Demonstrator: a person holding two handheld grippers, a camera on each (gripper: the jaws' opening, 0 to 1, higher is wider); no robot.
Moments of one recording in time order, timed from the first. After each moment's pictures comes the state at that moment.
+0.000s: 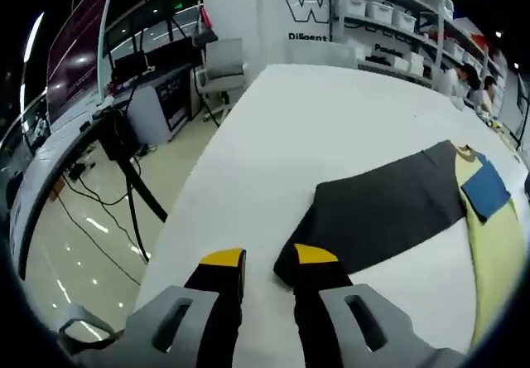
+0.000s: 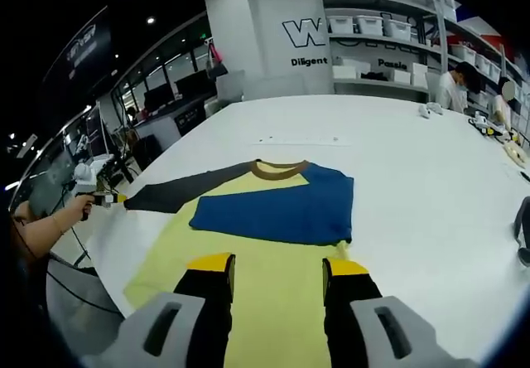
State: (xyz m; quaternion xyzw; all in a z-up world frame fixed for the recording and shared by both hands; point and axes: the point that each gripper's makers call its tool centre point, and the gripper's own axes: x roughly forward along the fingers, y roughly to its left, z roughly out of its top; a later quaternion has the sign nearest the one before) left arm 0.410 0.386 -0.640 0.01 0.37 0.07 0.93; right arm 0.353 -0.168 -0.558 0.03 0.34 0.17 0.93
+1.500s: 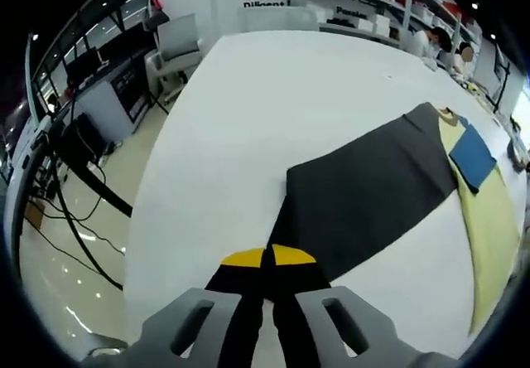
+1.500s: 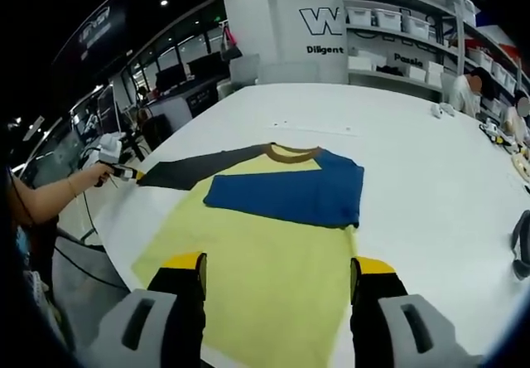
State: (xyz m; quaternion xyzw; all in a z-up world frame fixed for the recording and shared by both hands) left arm 0.419 0.367 -0.664 0.03 0.44 0.00 0.90; right arm 0.325 -0.162 -0.555 0.00 0.37 0.20 0.91
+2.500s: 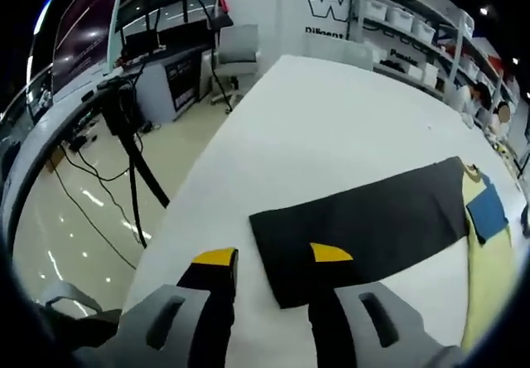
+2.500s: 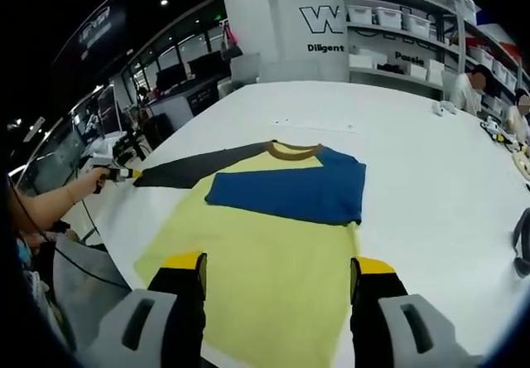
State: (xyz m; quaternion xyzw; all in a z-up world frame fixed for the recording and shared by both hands) left arm 0.404 0.400 -0.657 -0.06 0.39 0.11 0.91; right arm 0.323 -0.161 -0.559 0.00 0.38 0.21 0.90
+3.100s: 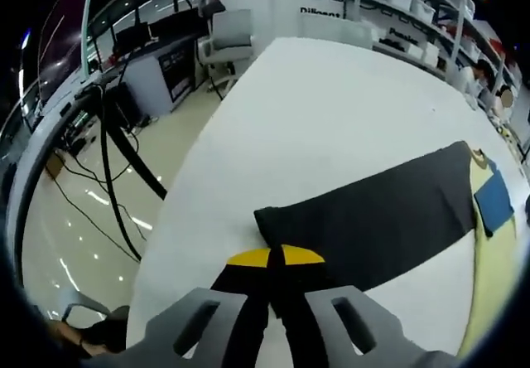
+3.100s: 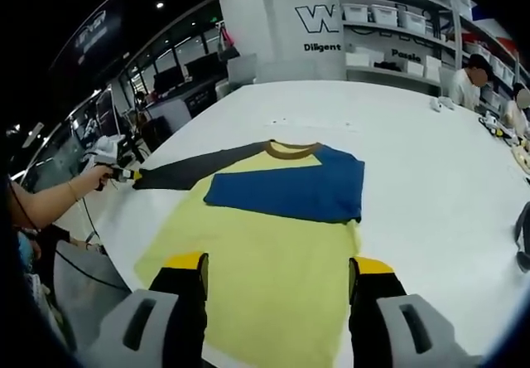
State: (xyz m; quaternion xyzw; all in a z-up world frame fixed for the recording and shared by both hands) left arm 0.412 0.394 -0.653 -0.03 0.43 0.10 0.90; right arm 0.324 -0.161 -0.561 0.01 0.38 0.20 0.90
